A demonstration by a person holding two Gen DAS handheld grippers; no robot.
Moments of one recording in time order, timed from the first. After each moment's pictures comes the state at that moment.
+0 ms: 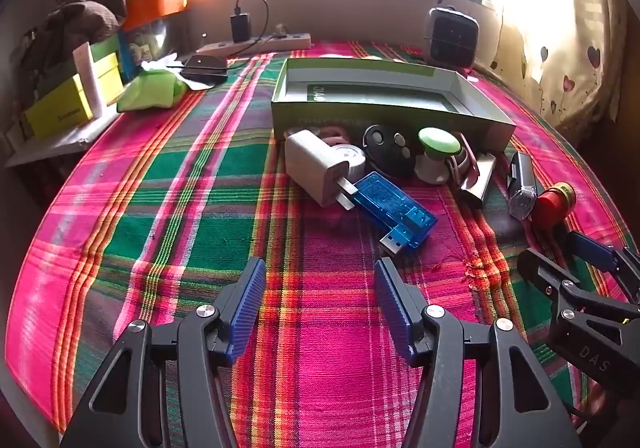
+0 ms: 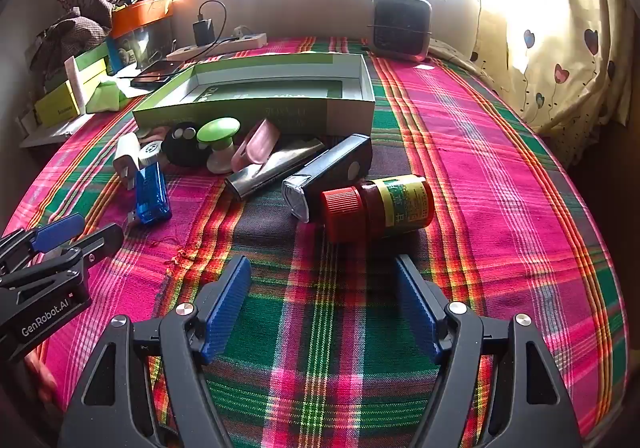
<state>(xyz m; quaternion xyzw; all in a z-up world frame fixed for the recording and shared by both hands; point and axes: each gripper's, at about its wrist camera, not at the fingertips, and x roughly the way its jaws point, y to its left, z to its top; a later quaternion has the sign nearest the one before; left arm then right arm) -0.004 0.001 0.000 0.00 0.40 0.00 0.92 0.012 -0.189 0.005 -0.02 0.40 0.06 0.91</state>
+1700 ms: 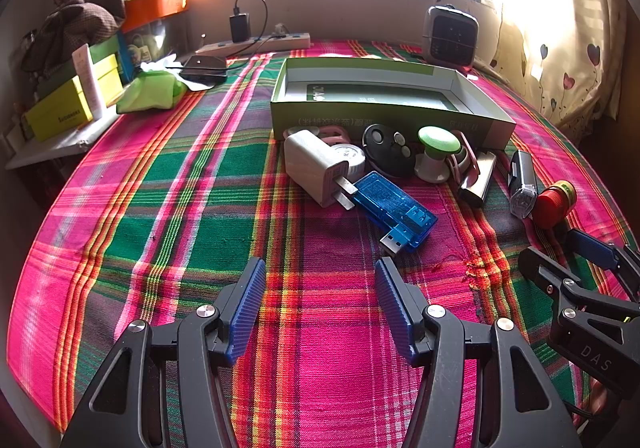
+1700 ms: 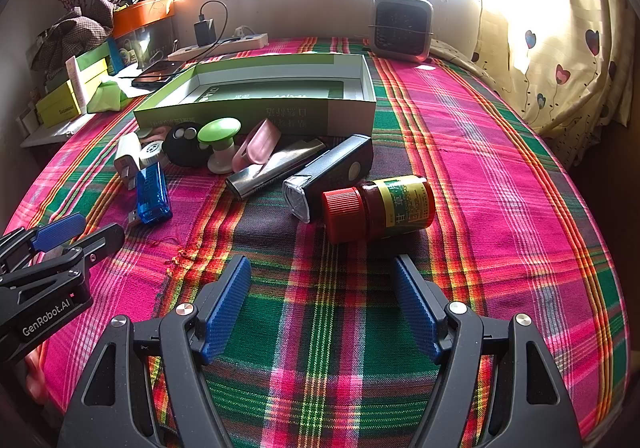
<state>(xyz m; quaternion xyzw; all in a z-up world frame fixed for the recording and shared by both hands) -0.005 -0.001 -0.001 0.00 0.40 0.00 0.92 0.012 -0.190 0.005 -0.02 0.40 0.06 0.91</state>
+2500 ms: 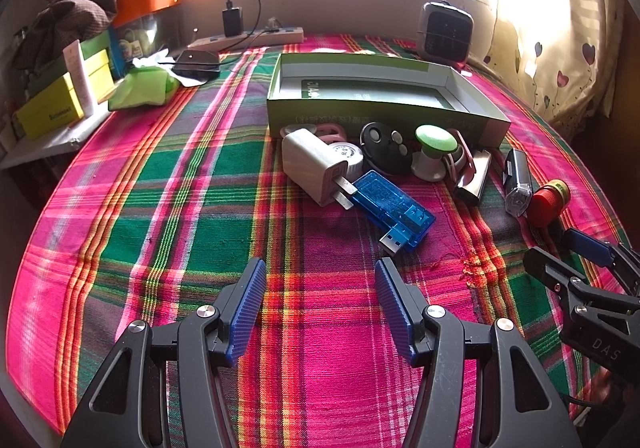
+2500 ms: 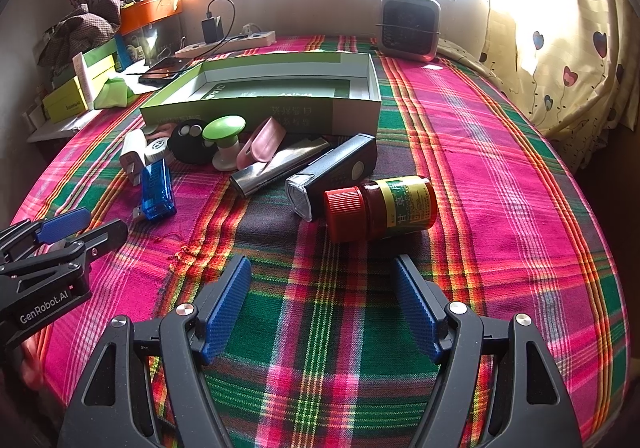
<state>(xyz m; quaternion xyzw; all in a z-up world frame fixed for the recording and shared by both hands) 0.001 0.007 -0.001 -0.01 0.41 -0.02 0.91 0.014 -0.198 0.007 -0.02 0.41 0.09 0.91</state>
